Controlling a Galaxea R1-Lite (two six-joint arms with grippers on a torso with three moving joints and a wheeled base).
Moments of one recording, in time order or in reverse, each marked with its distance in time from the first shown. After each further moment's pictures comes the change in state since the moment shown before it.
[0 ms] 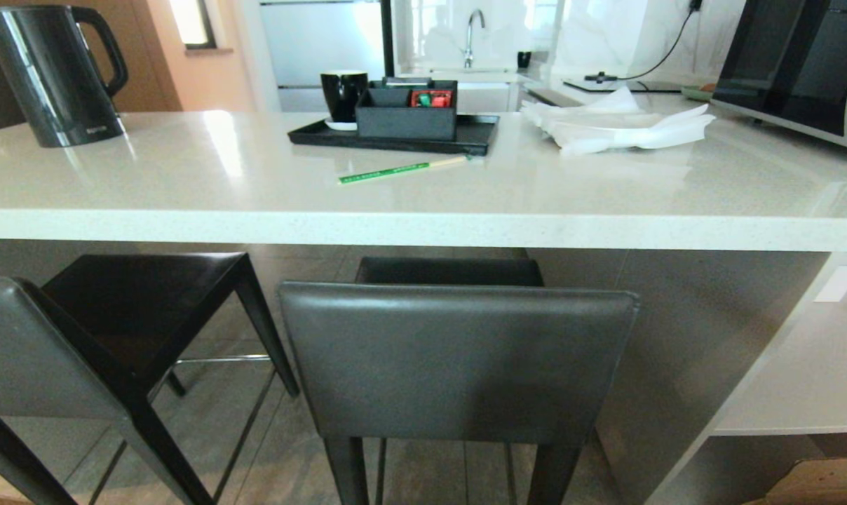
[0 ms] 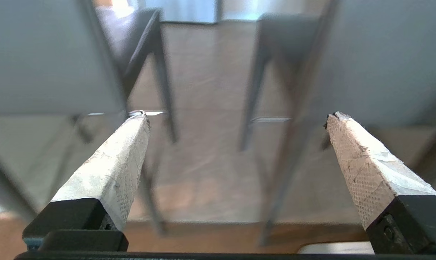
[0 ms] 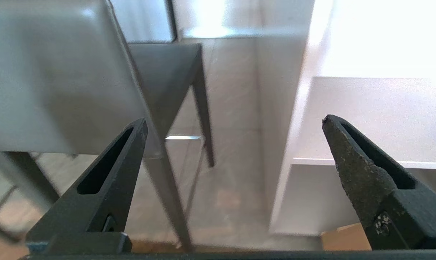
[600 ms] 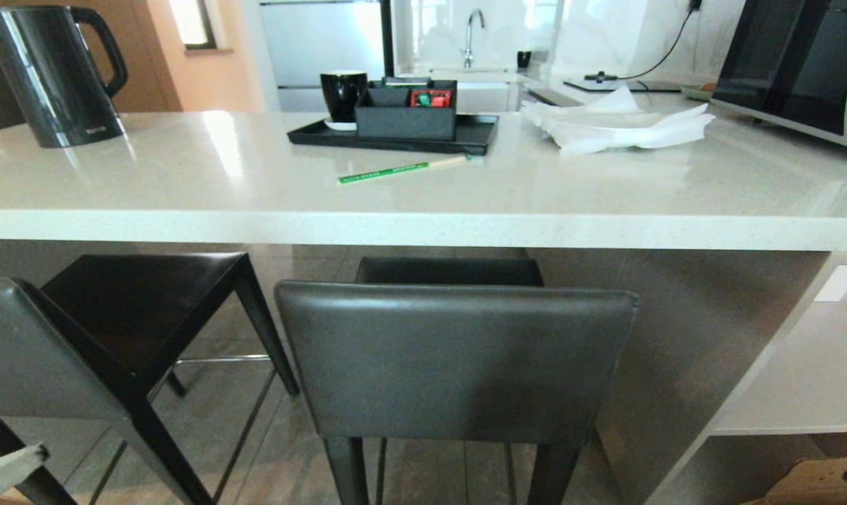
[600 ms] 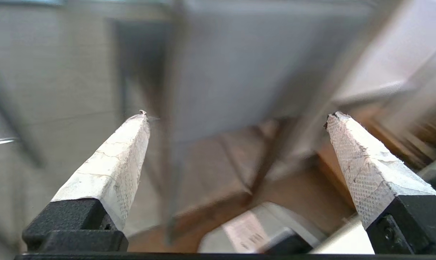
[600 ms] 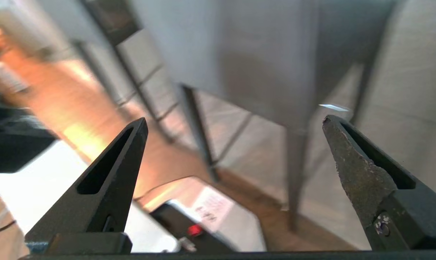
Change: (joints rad) left arm -0.186 0.441 -0.186 -0.207 -0.333 -0.145; right arm 0.134 0.296 -0.086 -0.048 0.490 0.064
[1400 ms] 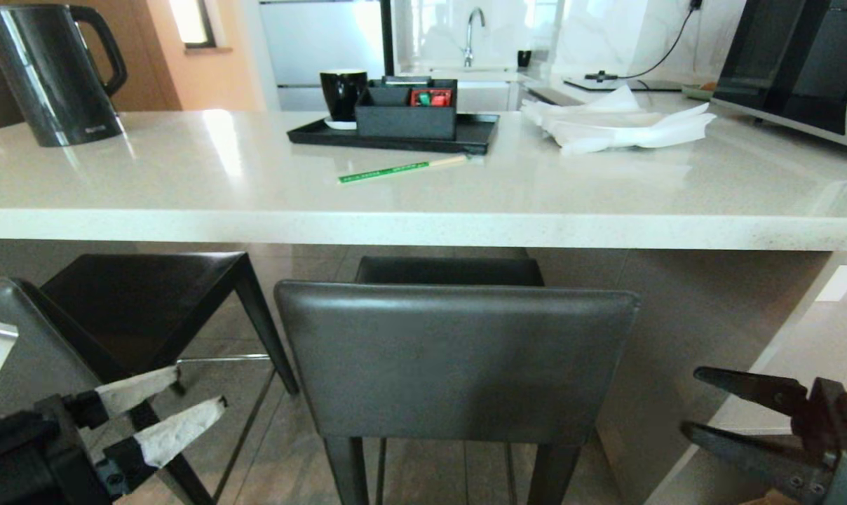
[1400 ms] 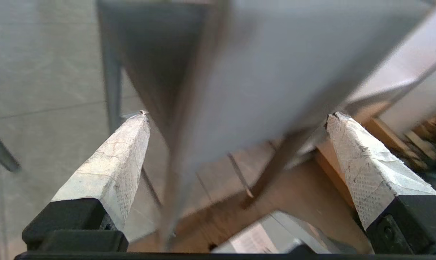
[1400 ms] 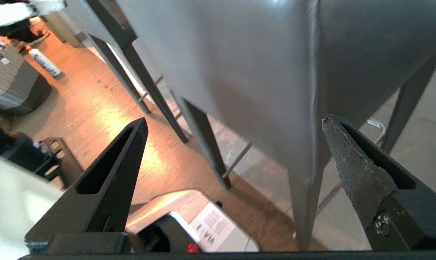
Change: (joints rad) left arm 0.130 0.591 0.158 -0.684 -0.188 -0.010; right arm -0.061 0.641 0.069 -0.646 0.199 -0.031
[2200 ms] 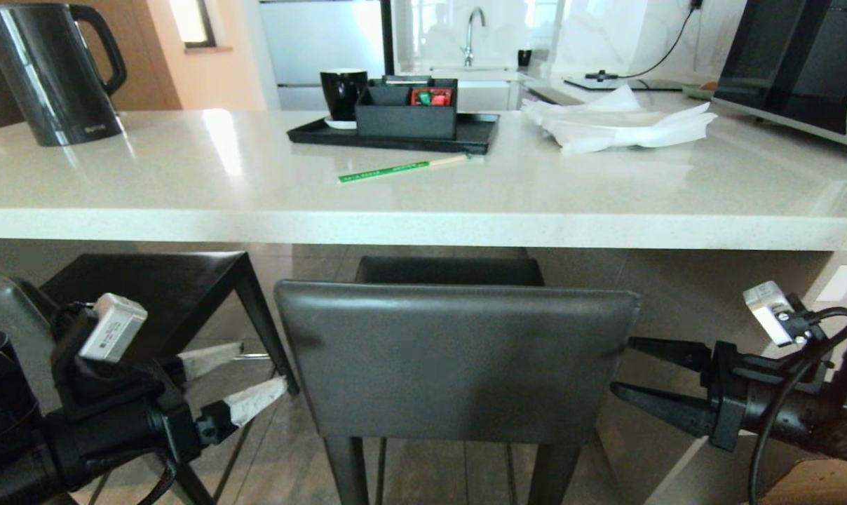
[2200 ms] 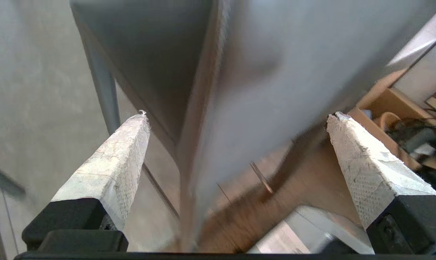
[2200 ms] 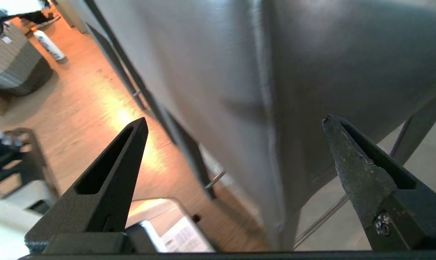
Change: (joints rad) left arm -0.078 0.377 -0.011 -0.320 0.005 0.119; right arm -0.006 0.460 0.000 -0.461 0.096 -0.080
